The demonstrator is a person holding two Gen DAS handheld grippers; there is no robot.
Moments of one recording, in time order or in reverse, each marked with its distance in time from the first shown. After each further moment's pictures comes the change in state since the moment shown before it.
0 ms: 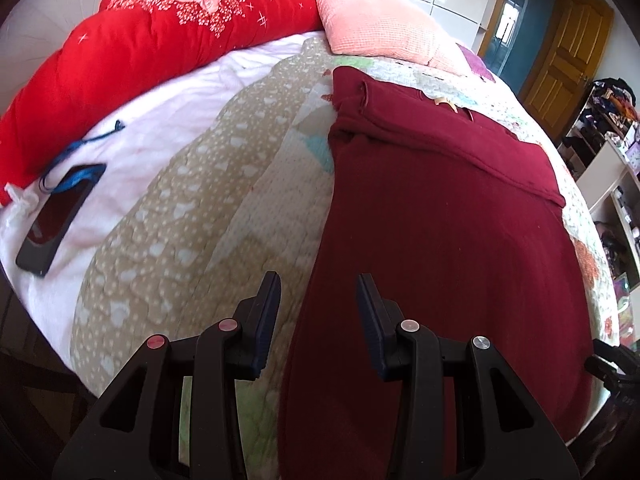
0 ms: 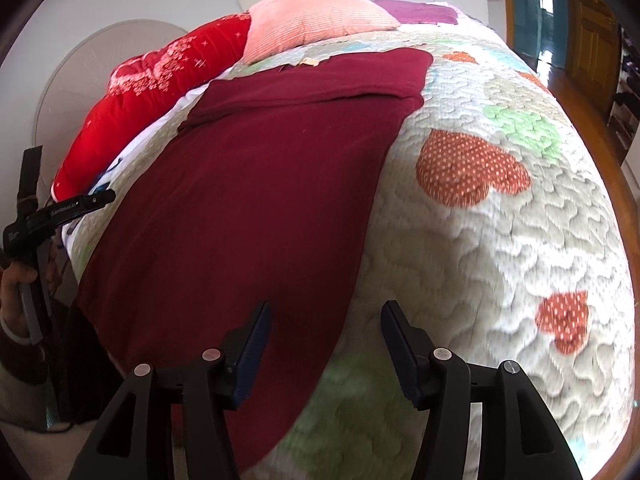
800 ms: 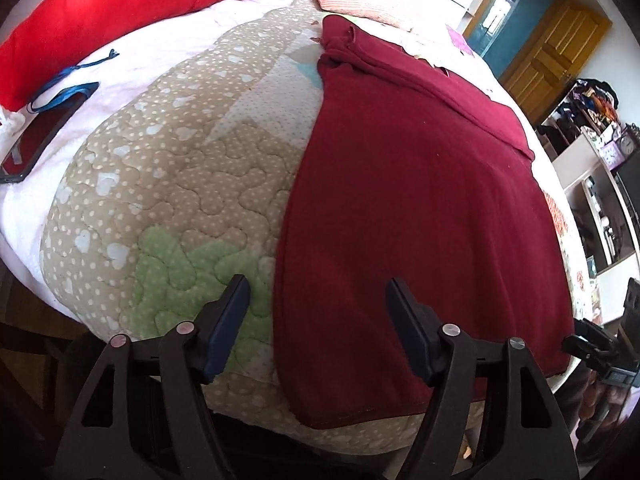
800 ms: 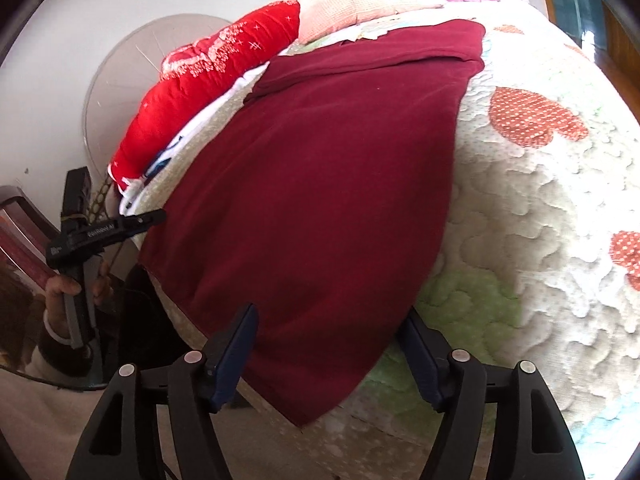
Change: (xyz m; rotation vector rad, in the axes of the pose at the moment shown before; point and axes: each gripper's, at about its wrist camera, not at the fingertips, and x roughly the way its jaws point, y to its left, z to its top) left arm -0.010 0.015 -0.061 -0.028 0.118 -0.128; right arm 0.001 0.025 -0.039 -0.003 0.041 0.235
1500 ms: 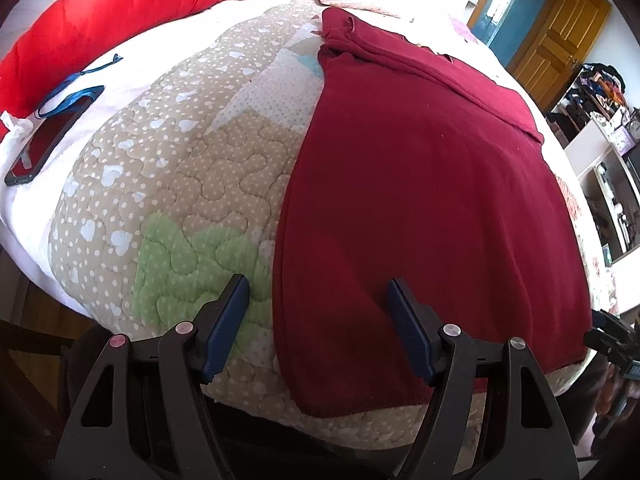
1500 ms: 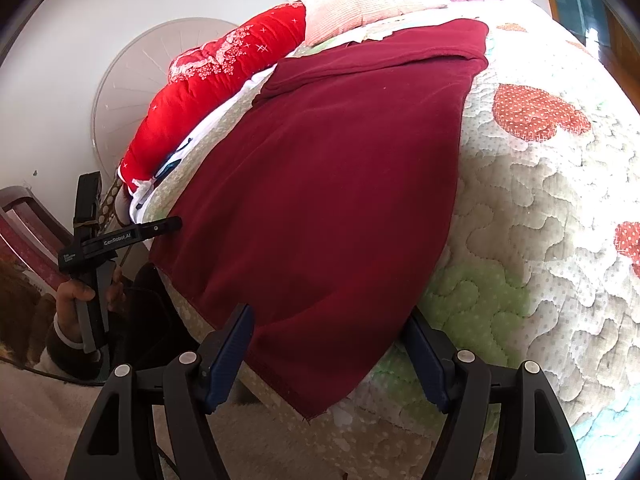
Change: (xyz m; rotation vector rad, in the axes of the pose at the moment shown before) left arm 0.002 -0.006 -0.010 0.032 0.011 0.060; right arm -0.004 -0.001 -0.001 0.000 -0.005 0.036
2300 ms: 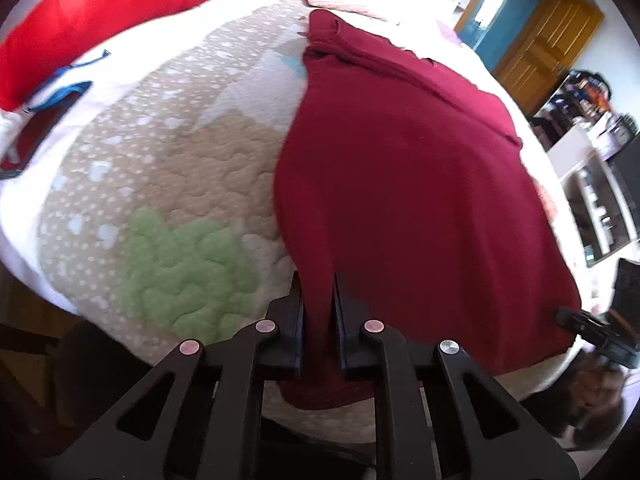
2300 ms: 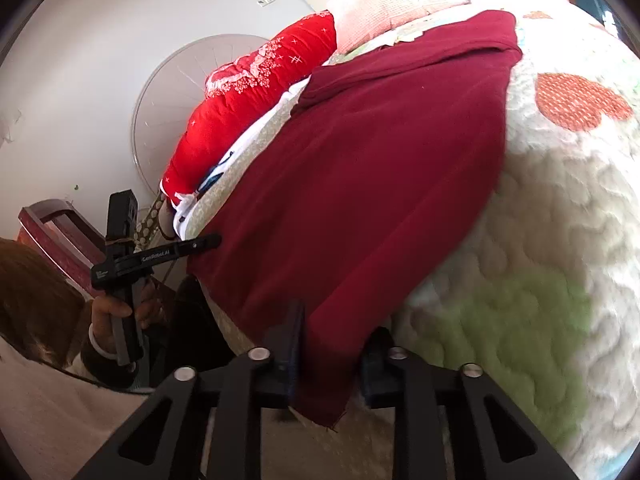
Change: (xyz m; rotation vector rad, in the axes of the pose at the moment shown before) left arm -0.009 0.000 0.005 -0.027 0.005 -0.106; right arm 0.013 -0.011 0.007 0.010 -0.055 0.205
